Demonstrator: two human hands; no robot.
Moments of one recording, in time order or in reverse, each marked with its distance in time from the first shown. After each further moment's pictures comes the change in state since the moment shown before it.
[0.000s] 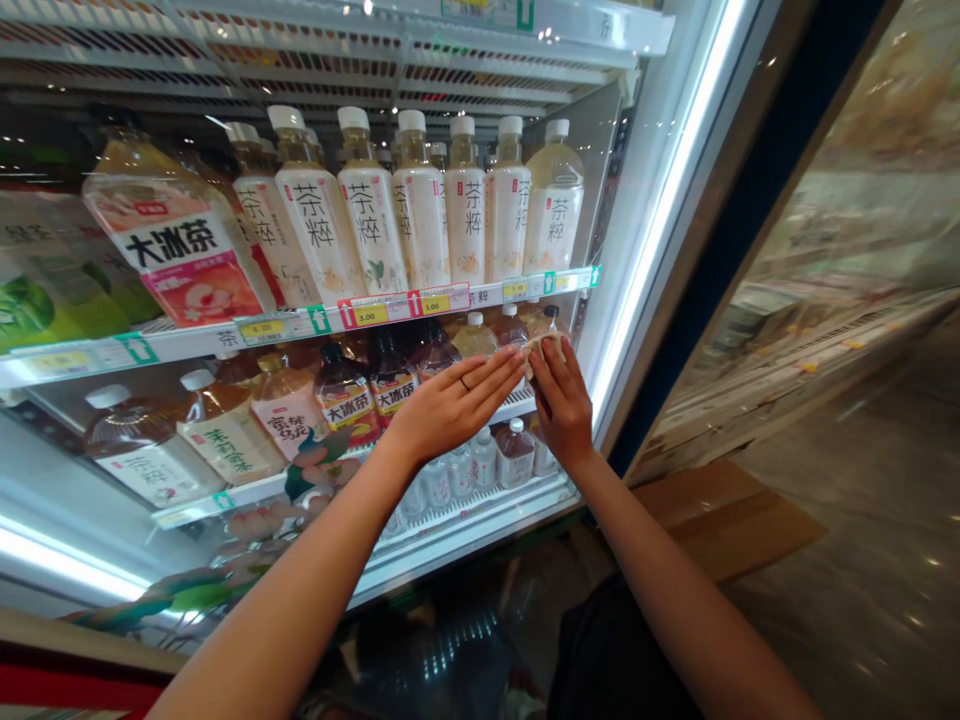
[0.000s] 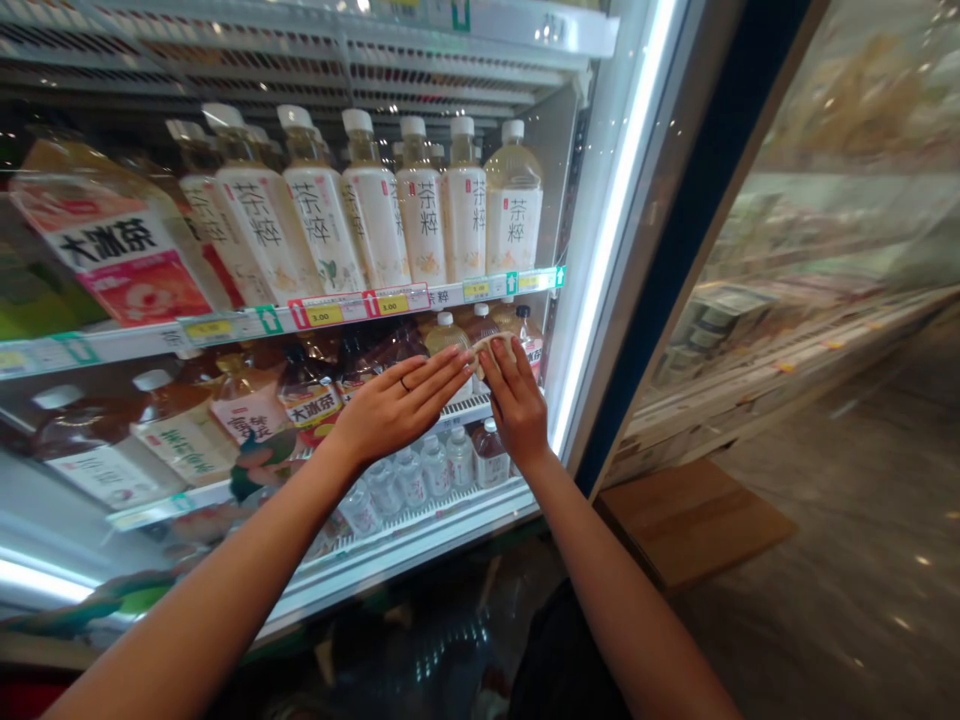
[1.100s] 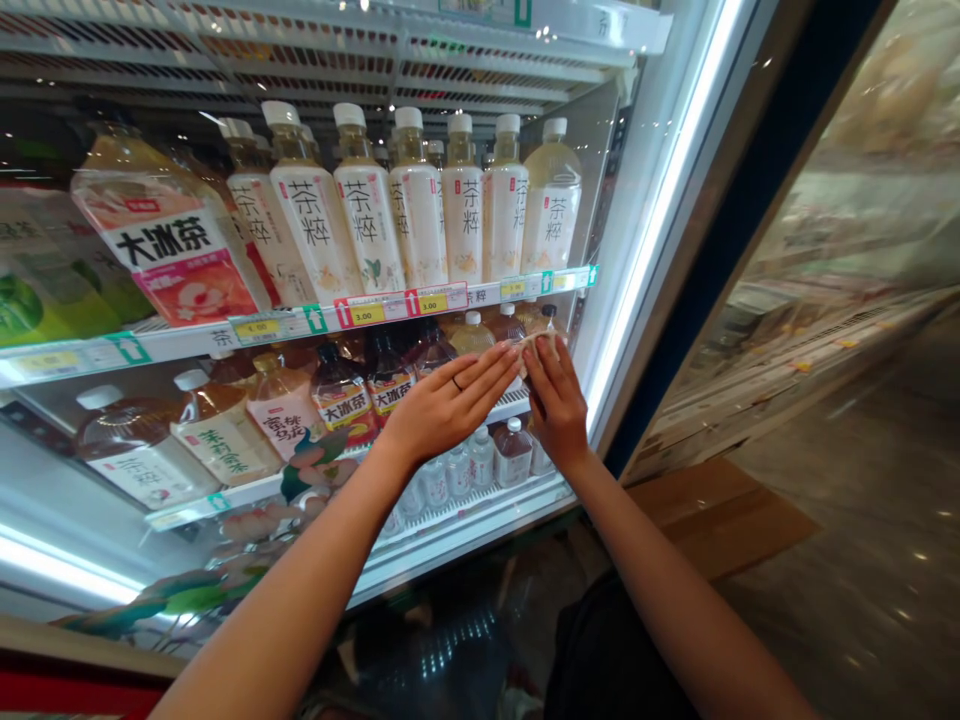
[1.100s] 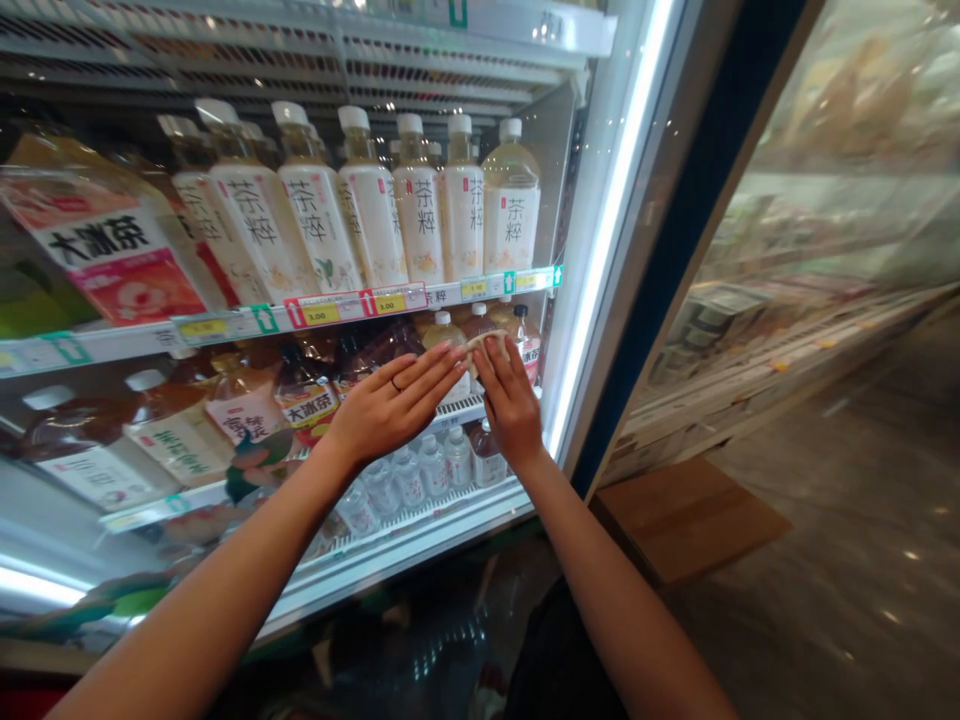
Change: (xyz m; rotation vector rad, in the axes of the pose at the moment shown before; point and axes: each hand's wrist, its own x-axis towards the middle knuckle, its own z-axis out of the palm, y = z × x) left_hand 0.001 0.002 -0.002 0.030 0.052 -0.053; right_hand 0.003 -0.007 0.001 -0.012 0.024 -0.004
